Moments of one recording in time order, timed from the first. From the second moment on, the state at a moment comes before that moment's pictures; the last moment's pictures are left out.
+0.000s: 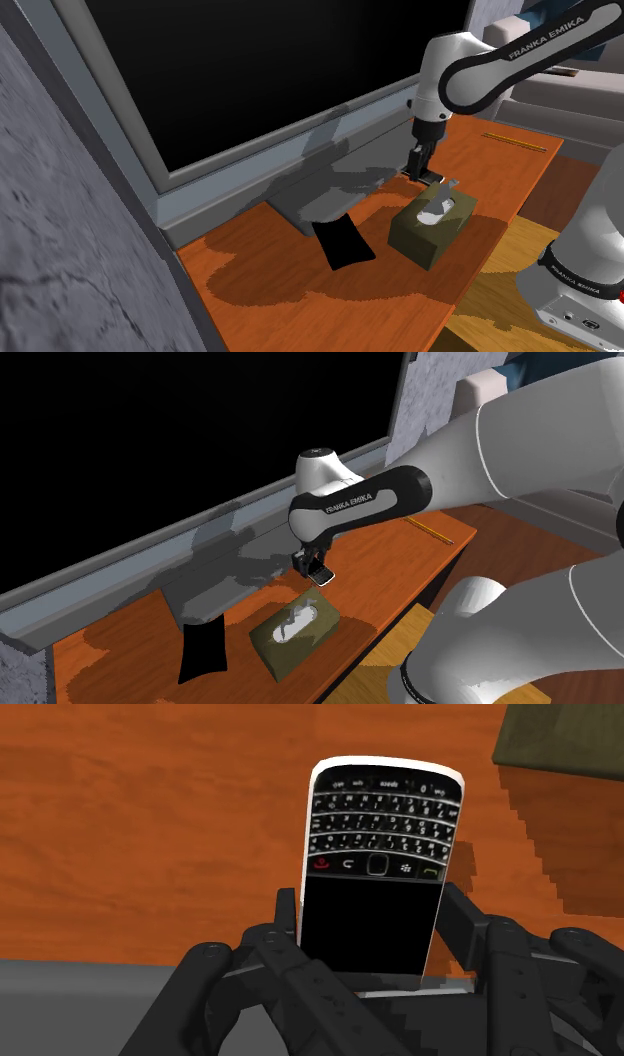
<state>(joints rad) 0.12 -0.43 -0.08 -2.70 0.03 2.24 -0.09</state>
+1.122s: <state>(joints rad) 0.11 -0.54 -0.07 -2.54 0.02 1.98 -0.07</state>
